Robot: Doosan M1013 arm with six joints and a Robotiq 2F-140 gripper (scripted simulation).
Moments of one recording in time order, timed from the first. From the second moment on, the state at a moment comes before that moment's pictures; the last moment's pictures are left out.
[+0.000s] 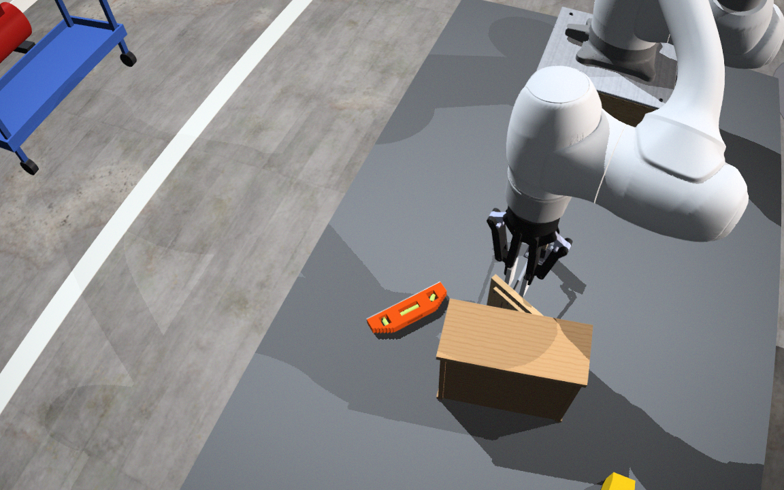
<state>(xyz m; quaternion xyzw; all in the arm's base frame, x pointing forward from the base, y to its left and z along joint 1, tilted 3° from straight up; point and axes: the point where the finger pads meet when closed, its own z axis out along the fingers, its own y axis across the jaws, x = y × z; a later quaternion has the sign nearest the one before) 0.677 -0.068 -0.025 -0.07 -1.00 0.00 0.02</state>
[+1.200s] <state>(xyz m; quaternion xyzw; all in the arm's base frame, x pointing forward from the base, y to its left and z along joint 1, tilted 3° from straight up) 0.678 -0.068 0.009 -0.07 -1.00 0.00 0.02</state>
